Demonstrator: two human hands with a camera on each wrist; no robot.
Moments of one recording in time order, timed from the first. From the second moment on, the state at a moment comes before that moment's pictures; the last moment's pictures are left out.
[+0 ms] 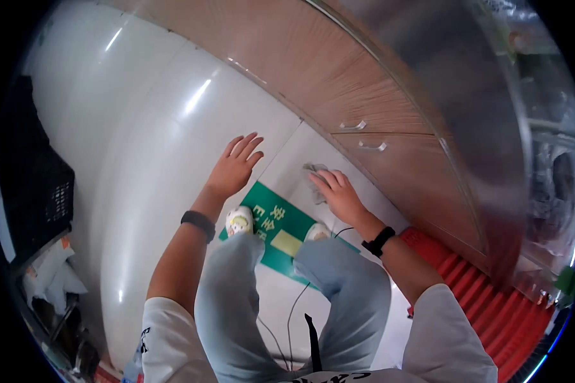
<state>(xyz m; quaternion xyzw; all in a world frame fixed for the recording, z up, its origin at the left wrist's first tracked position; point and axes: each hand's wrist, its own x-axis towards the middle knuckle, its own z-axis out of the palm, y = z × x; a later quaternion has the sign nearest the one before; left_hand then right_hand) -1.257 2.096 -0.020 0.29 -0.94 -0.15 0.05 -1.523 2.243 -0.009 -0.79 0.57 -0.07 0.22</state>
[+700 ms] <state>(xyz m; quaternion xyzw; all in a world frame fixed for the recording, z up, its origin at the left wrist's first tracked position) -1.395 2.007 -0.062 0.07 -0.90 0.10 0.42 -1.552 2.211 -0.106 -0.81 0.50 -0.26 -0.14</state>
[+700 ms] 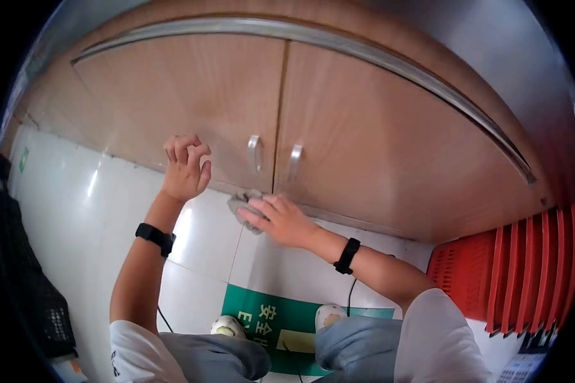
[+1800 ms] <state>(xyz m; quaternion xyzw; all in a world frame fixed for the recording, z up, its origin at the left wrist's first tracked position) -1.510 2.201 0.045 -0.13 -0.95 -0.04 0.27 -1.691 2.322 0.041 -0.47 0.61 -0.14 -0.62</state>
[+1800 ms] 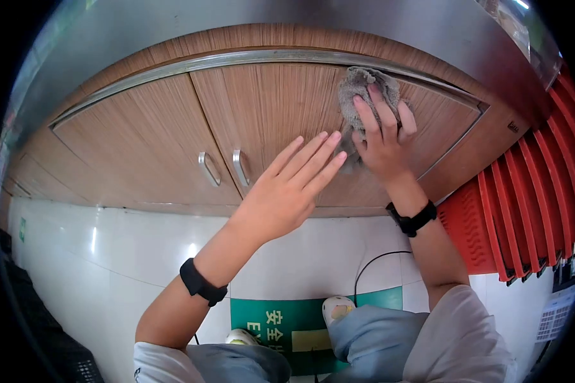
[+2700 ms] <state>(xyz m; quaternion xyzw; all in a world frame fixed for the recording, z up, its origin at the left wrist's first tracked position) -1.513 2.183 0.009 -0.05 -0.91 -0.07 0.40 -1.639 2.293 -0.002 -0.57 0.61 -0.16 -0.52</state>
